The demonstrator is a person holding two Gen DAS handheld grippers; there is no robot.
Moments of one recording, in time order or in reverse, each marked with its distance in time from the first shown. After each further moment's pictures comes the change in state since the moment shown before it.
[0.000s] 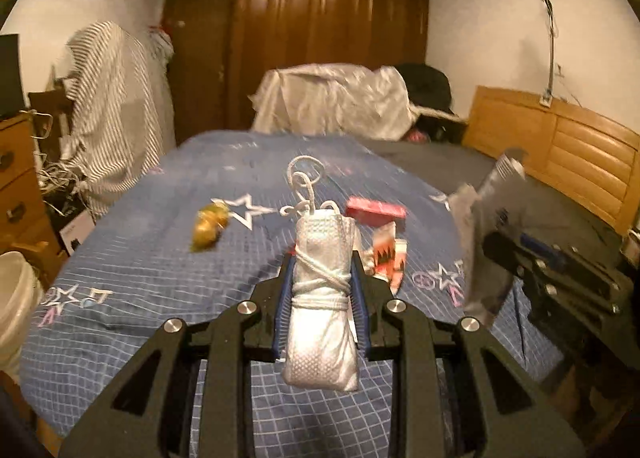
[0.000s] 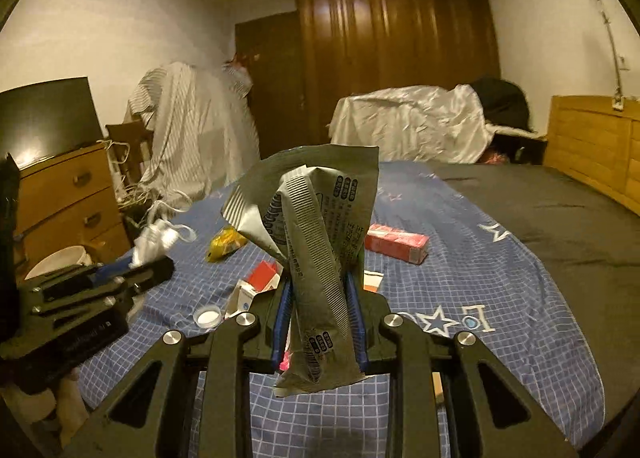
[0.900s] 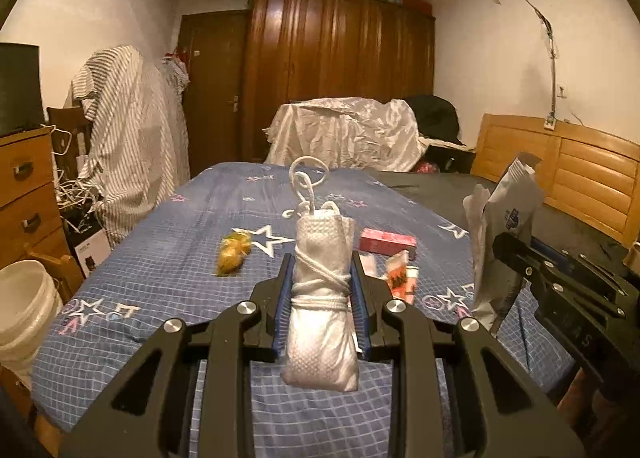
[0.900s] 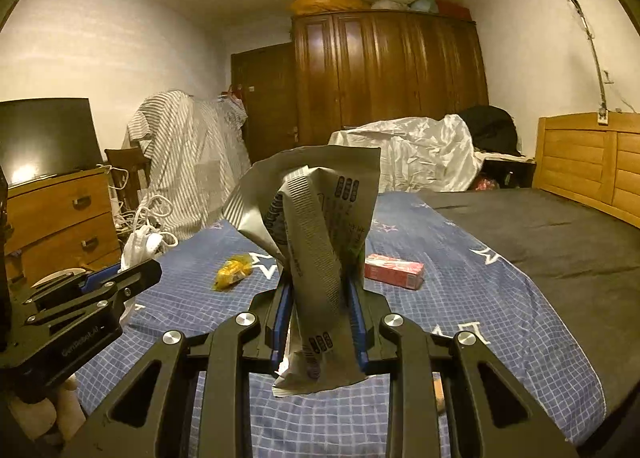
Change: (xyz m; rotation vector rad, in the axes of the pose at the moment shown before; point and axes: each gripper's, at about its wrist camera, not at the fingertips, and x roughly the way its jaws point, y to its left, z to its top) left arm -0.038 0.021 -0.003 -0.010 -0.118 0.047; right arm -0.028 0.017 0.002 -0.001 -0.102 0.014
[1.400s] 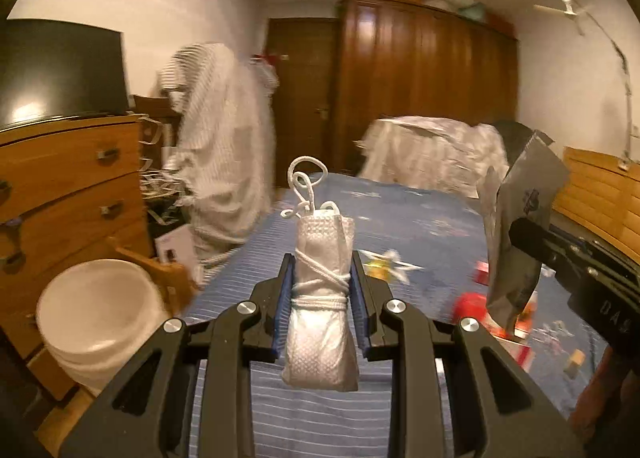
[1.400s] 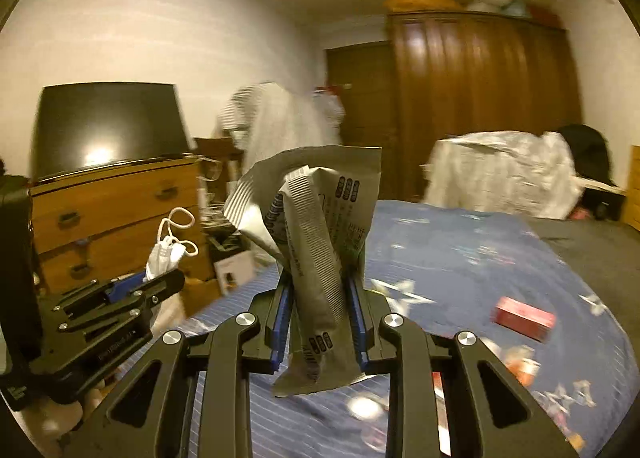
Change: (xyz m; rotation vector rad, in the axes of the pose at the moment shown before) left arm -0.032 0.159 0.032 -0.117 -0.035 0.293; right arm 0.073 0.172 0.070 -0.114 0.021 0.364
